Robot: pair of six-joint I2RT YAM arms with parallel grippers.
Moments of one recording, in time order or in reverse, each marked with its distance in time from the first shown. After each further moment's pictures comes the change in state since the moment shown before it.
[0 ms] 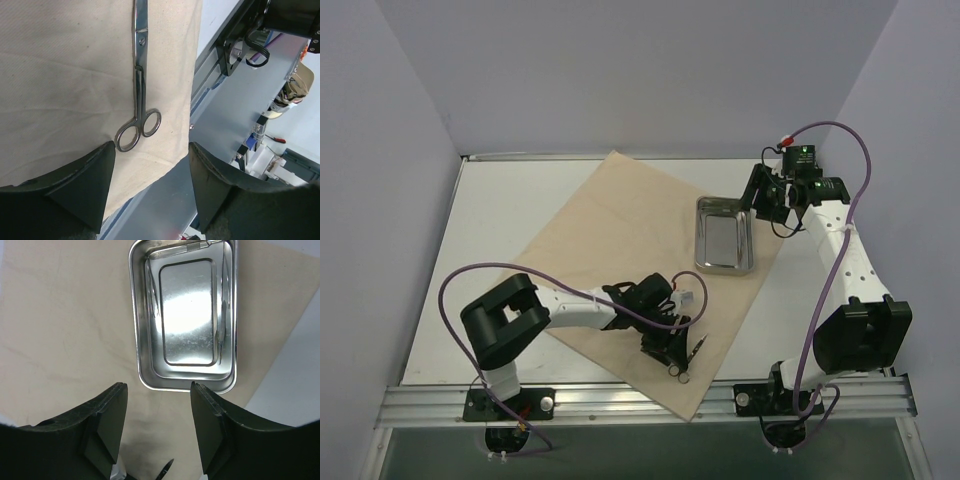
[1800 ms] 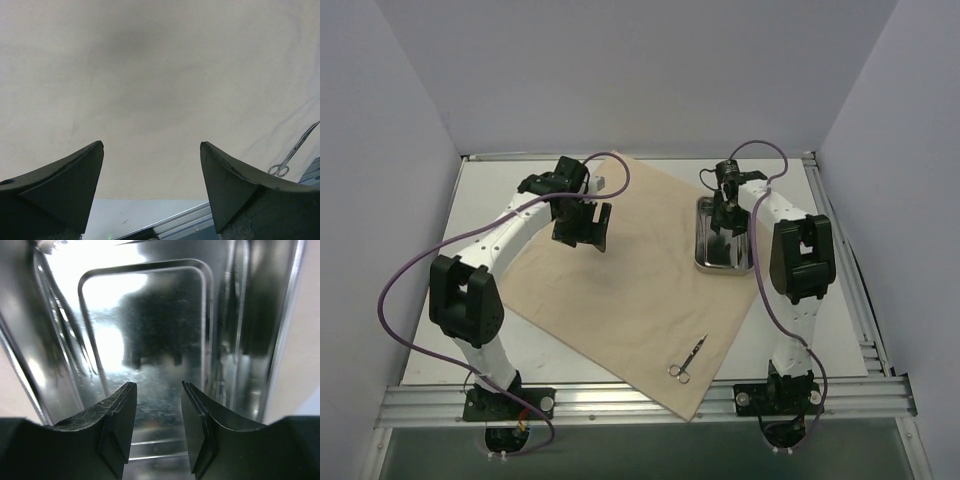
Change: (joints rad) left arm 0.659 -0.036 0.637 -0.876 -0.455 0.580; right arm 0.169 0.594 0.163 0.061 0.327 -0.021
